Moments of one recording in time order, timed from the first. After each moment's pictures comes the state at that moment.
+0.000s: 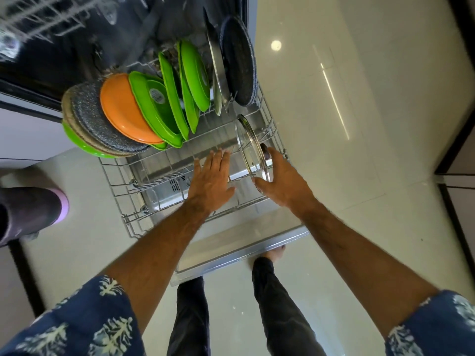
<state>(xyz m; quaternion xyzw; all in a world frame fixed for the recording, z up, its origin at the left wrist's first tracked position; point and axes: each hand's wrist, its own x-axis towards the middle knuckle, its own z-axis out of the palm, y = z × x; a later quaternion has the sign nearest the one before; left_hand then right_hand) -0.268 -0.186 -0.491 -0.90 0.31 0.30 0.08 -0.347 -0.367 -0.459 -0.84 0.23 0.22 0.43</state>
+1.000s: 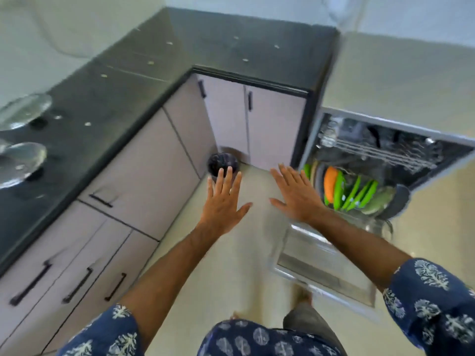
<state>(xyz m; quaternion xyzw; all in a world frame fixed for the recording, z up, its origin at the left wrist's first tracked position) -0.563 0.285 -0.026 -1.00 -0.05 0.03 0.02 -0.452 0.072 -0.026 -0.93 -0.37 0.04 0.05</state>
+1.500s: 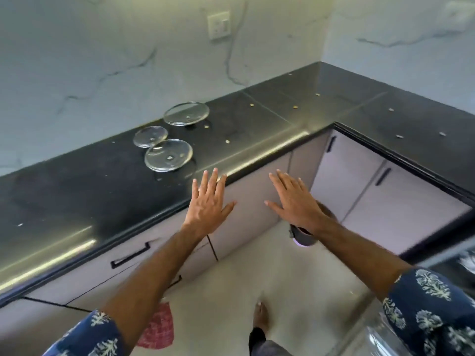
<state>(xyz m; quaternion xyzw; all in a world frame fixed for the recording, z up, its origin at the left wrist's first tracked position) -0.683 0.612 0.043 -0.94 -0.33 -0.03 0.04 -0.465 0.460 0.042 -0.80 -0.60 -0.01 0.08</state>
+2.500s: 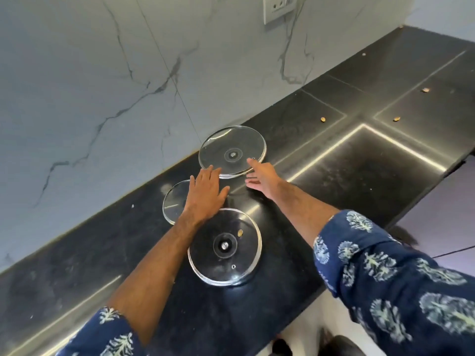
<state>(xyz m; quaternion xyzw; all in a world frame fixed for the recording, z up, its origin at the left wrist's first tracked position) -0.609 1.097 0.020 -0.92 -0.38 0.00 -0.10 -0.431 1.036 0.002 -0.63 -0.05 0.53 0.57</state>
